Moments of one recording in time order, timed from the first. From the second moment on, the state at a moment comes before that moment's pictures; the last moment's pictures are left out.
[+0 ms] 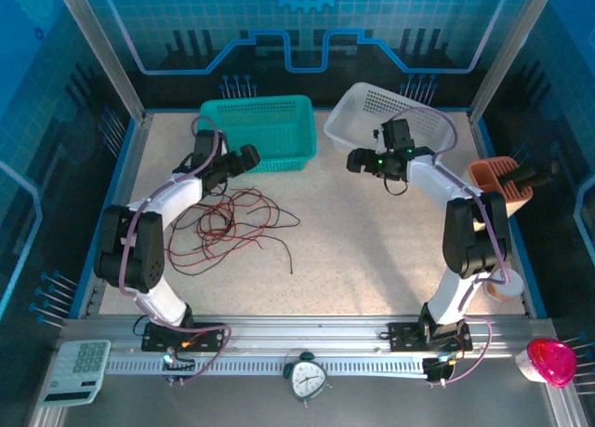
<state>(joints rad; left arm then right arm) -0.13 1.68 1.10 -0.12 0.12 -0.61 0.19 1.79 1.32 -0.45 -0.16 0.35</state>
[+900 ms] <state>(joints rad) -0.06 1.23 1.11 -0.44 0.13 -0.55 0.57 1.33 1.01 -0.46 -0.17 0.43</state>
